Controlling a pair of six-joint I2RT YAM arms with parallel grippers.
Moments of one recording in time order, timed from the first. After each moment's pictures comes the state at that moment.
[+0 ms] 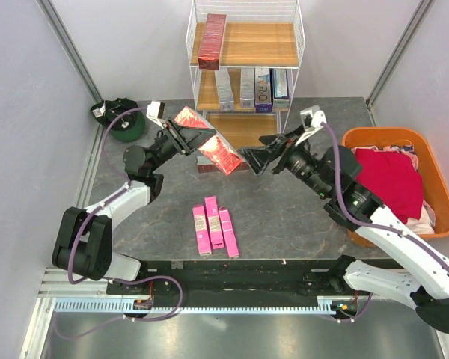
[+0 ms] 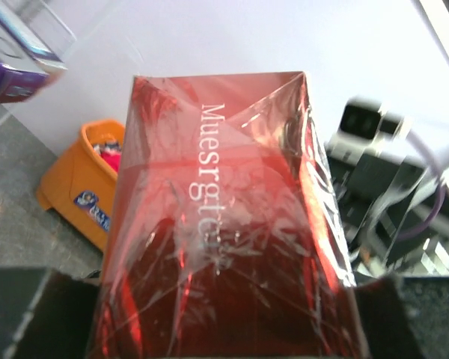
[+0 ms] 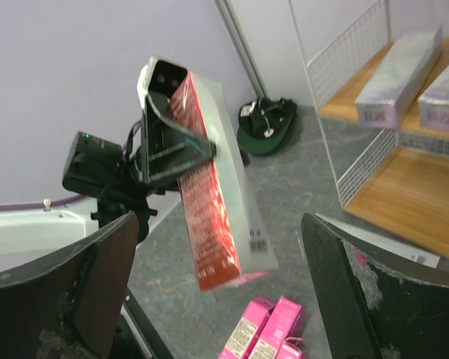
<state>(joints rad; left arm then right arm) -0.32 1.41 0.78 1.22 0.73 -1.37 0.77 0.96 1.08 0.03 -0.01 0.45</state>
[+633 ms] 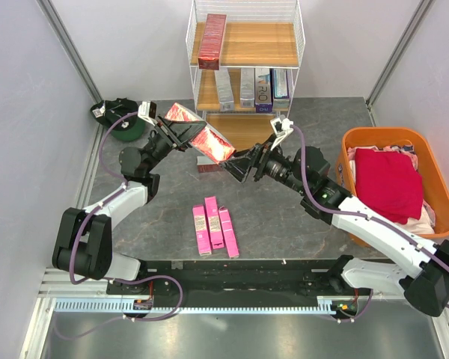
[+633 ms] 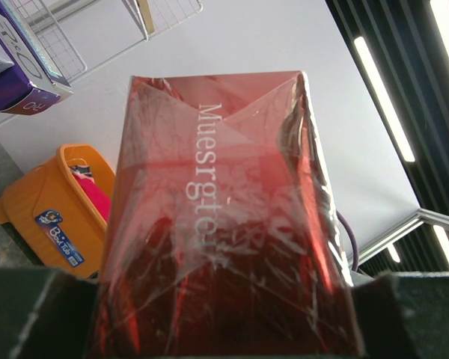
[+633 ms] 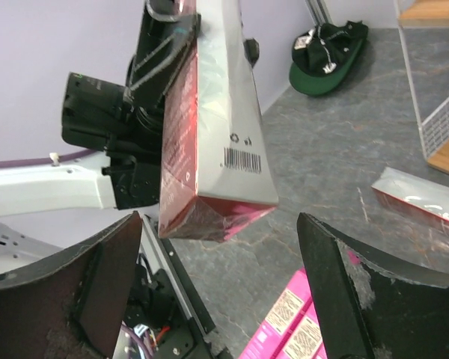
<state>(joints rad) -0.25 1.41 0.75 1.28 0.63 -1.60 0.76 1.12 0.93 0.23 -0.21 0.60</state>
